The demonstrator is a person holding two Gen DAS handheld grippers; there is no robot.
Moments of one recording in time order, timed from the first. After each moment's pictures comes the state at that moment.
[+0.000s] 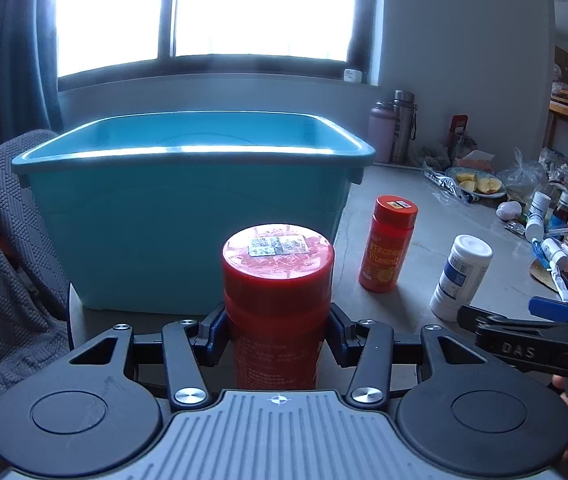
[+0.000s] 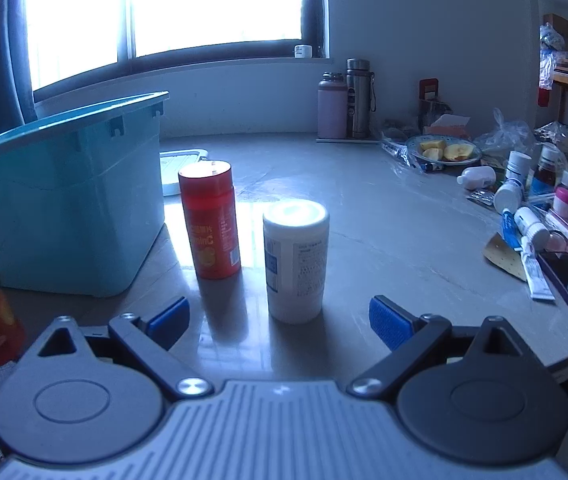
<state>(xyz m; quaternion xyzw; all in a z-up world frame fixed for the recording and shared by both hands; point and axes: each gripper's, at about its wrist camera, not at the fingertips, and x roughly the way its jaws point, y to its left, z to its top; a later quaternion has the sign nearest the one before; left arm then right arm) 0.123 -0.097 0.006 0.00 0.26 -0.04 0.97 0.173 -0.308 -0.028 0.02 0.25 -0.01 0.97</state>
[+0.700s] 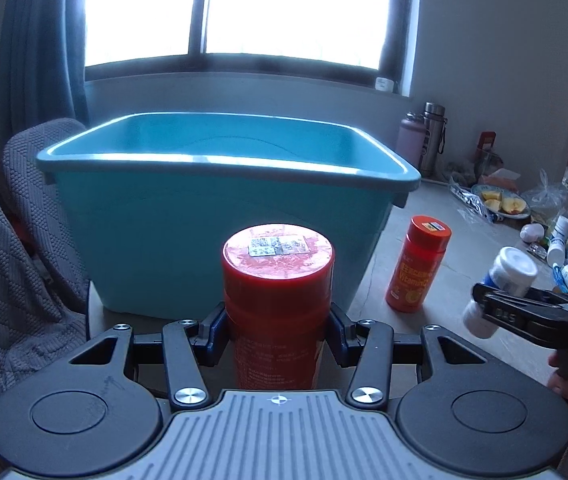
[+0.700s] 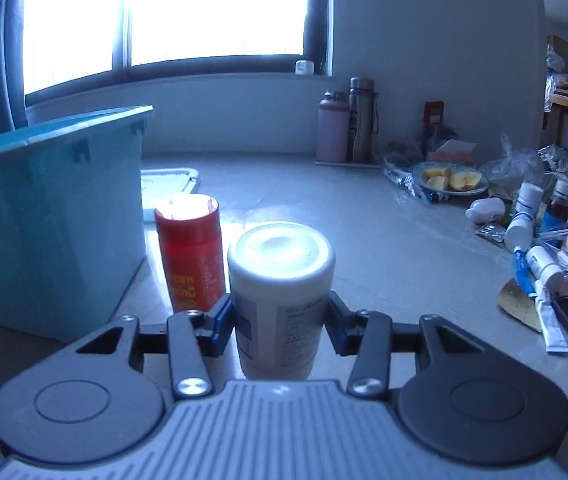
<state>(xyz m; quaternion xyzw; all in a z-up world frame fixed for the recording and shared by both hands) 0.134 -0.083 0.013 -0.03 0.25 0.00 0.97 0.204 -0.304 -0.023 0.01 0.22 -0.02 0.98</state>
